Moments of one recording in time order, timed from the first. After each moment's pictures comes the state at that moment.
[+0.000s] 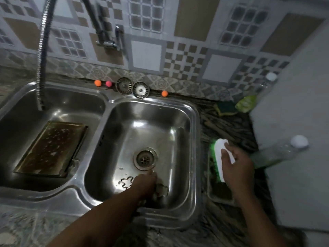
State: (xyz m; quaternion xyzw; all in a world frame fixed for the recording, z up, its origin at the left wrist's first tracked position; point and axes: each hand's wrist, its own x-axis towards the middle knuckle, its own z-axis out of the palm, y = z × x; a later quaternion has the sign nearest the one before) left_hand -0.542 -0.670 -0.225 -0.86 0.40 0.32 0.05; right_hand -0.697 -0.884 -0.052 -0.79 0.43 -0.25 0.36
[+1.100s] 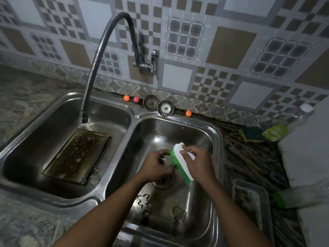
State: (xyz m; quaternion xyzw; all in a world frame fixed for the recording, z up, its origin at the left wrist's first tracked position) left_hand -0.450 -0.667 -0.128 -0.78 0.22 0.27 -0.52; right_hand -0.542 -0.818 -0.067 -0.85 0.25 -0.13 0.43
